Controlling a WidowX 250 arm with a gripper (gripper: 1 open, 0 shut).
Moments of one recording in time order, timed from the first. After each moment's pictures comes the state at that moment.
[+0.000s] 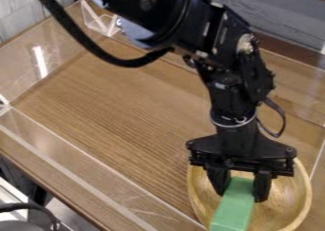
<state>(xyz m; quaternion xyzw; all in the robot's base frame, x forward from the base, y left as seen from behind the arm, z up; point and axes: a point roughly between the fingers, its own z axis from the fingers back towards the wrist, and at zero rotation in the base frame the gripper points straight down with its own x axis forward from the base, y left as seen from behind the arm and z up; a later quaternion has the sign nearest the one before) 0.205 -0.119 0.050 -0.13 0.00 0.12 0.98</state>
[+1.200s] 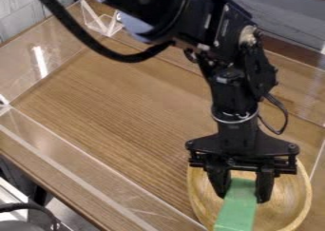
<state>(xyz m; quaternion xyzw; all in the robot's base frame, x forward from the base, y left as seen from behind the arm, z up) 0.201 -0.122 0.057 -0.14 0.03 0.14 0.98</state>
